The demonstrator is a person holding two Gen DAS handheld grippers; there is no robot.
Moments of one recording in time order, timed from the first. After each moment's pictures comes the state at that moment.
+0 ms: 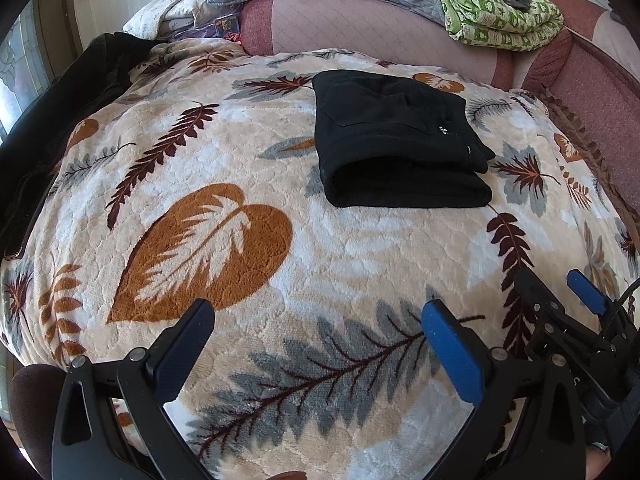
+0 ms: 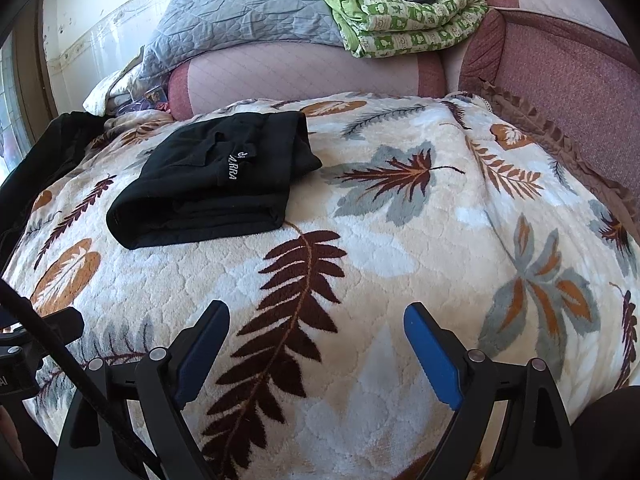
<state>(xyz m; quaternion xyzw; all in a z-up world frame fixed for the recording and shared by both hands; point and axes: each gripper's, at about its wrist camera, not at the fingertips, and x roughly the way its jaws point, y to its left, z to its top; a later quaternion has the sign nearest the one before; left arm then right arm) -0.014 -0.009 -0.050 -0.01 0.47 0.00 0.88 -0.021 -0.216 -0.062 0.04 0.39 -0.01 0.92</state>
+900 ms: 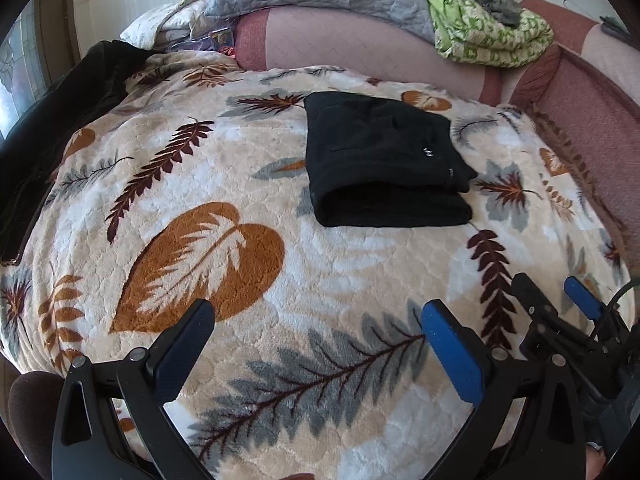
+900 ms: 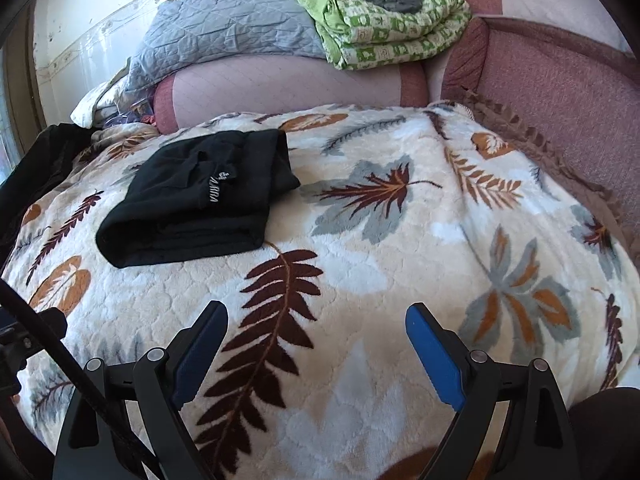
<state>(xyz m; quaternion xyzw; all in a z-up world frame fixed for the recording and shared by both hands) -0.021 -0.005 -0.032 -0.03 0.45 -0.02 0.89 -0.026 -0.222 -0.047 0.04 0.38 -0.04 0.92</state>
